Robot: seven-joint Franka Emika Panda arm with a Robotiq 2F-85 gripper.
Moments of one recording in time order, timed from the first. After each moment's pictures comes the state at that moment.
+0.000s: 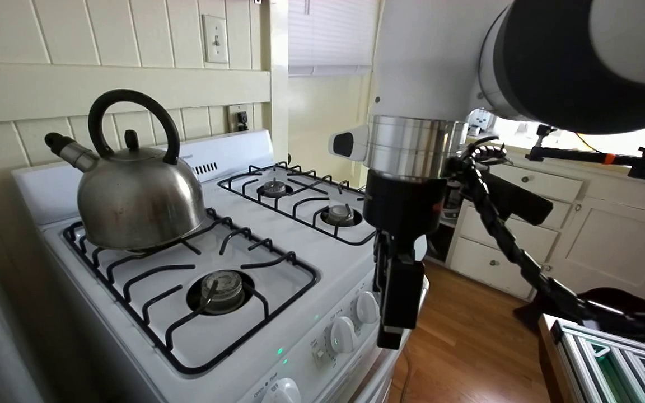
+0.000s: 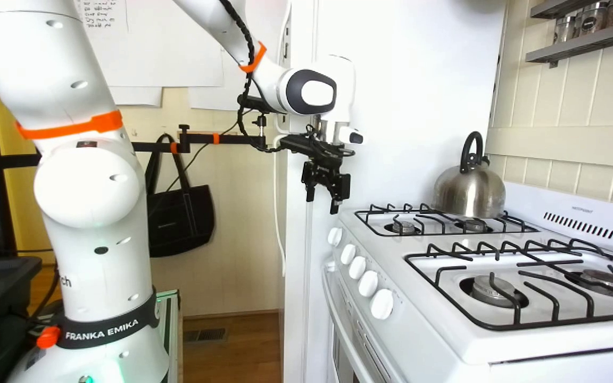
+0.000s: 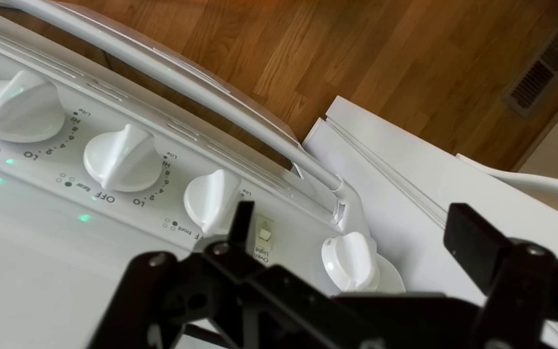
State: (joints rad) arm 0.15 -0.28 0.06 -2.50 0.18 2.23 -0.18
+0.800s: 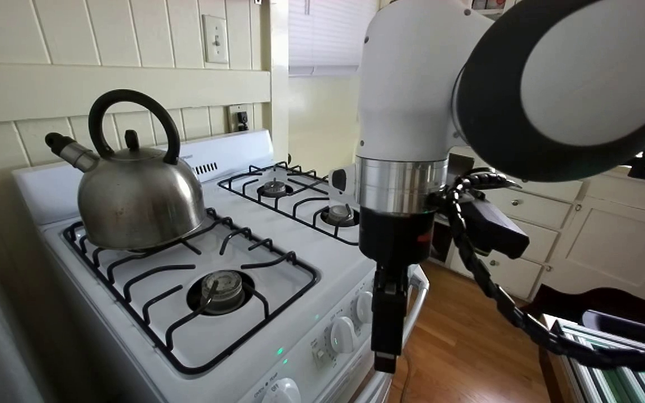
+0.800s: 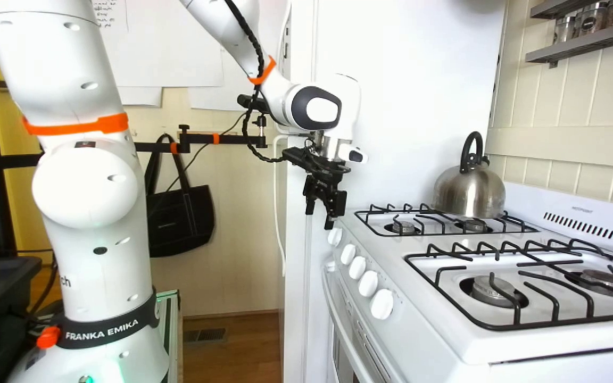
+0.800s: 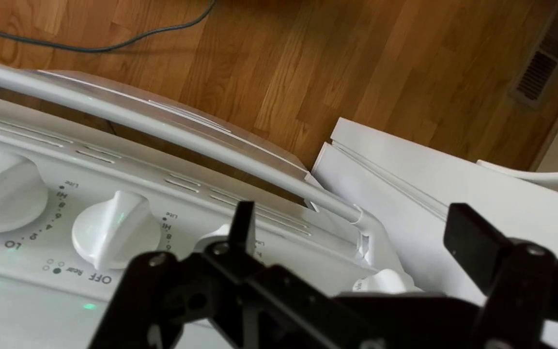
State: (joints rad) arm 0.13 -0.19 0.07 -2.50 0.20 2.23 -0.06
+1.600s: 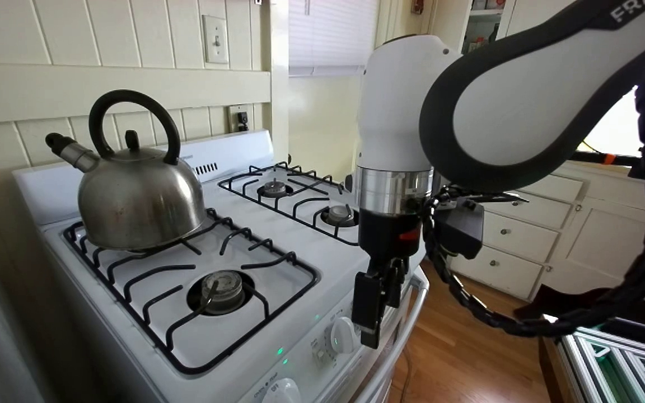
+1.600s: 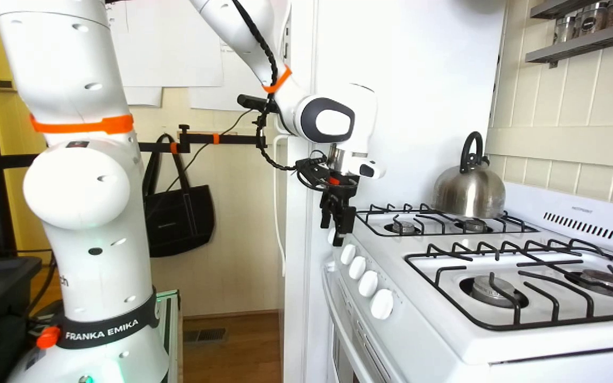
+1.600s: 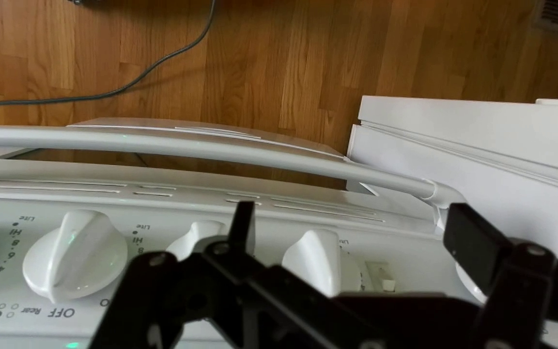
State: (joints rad) arm 0.06 -0.13 0.04 -2.51 0.20 2.29 0.08
